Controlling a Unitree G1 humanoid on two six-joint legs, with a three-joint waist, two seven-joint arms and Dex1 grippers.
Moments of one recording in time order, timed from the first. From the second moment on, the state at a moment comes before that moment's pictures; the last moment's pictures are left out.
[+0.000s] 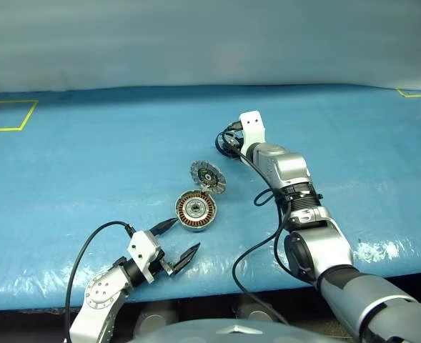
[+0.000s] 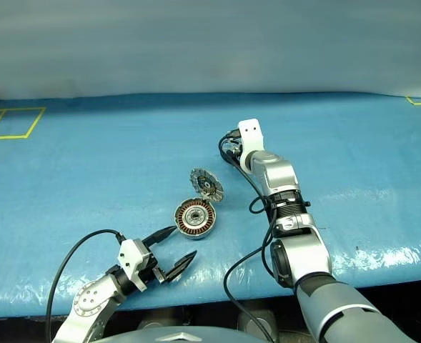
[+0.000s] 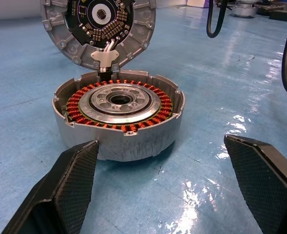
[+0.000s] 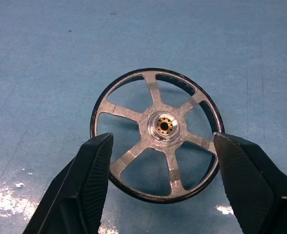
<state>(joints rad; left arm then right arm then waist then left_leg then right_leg) 0.36 0.34 -0.18 -0.18 -0.22 -0.16 -0.69 -0.85 -0.11 -0.04 0.57 0.05 0.71 0.22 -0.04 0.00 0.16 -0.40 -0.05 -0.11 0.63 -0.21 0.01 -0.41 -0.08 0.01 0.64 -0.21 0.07</state>
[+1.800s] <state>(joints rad) 0.36 0.34 -0.18 -0.17 -0.22 -0.16 -0.69 -0.85 -0.08 -0.05 0.60 0.11 0.67 0.17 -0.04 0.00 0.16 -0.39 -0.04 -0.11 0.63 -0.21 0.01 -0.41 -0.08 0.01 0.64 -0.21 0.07</state>
